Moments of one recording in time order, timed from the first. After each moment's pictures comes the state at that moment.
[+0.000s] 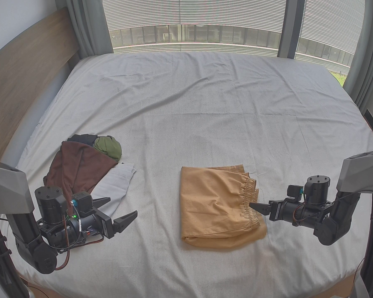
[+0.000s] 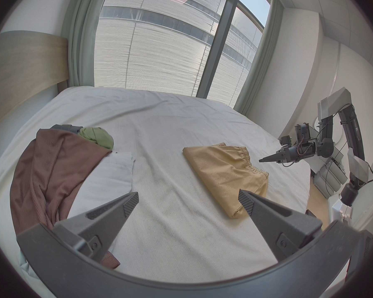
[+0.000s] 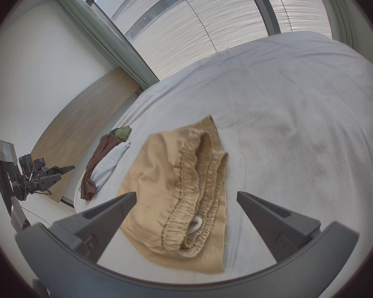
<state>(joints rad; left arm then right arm) -0.23 2.06 -0.17 -1.55 -0.34 -0.01 0.23 2.27 -0.47 -1.34 0.35 0.31</state>
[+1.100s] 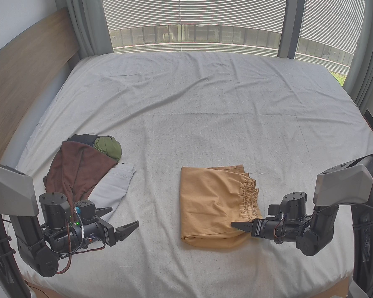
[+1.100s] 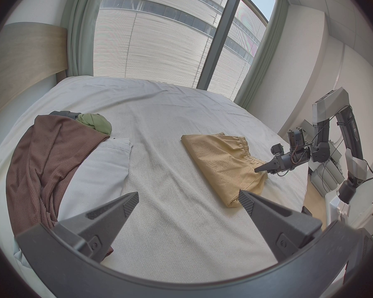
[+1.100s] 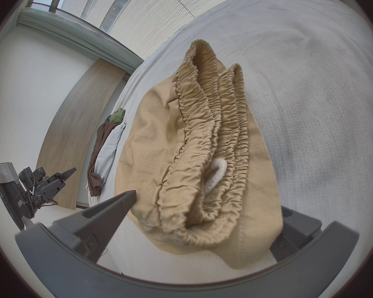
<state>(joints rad) -0.24 2.10 -0.14 -1.55 -0.34 -0.02 0.34 2.44 -0.53 -1.29 0.36 0.53</state>
